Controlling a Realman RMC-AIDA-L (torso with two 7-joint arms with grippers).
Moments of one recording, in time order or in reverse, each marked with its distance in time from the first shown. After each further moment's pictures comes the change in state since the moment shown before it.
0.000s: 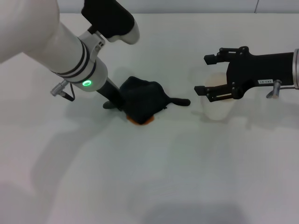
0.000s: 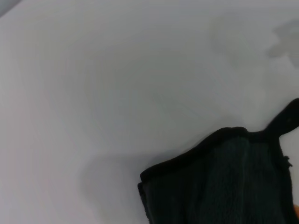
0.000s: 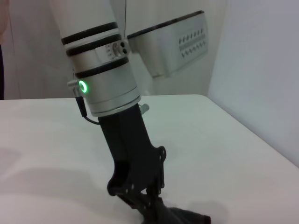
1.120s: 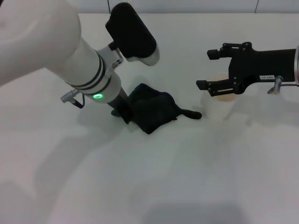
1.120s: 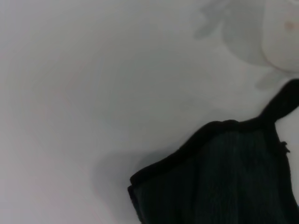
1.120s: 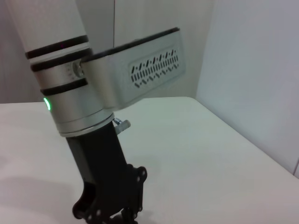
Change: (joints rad) left arm 0.014 -0.001 0.151 0.062 -0.015 0.003 0.049; right arm -0.003 -0.002 0.004 0.003 0.013 0.026 0.003
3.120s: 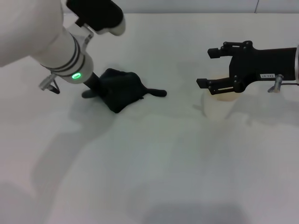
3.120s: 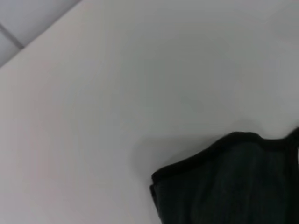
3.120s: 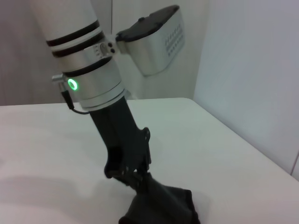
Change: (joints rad) left arm -0.007 0.000 -0.132 -0.019 0.223 0.002 -0.251; right arm 0.006 -0.001 0.009 0.007 0.000 -0.001 0.004
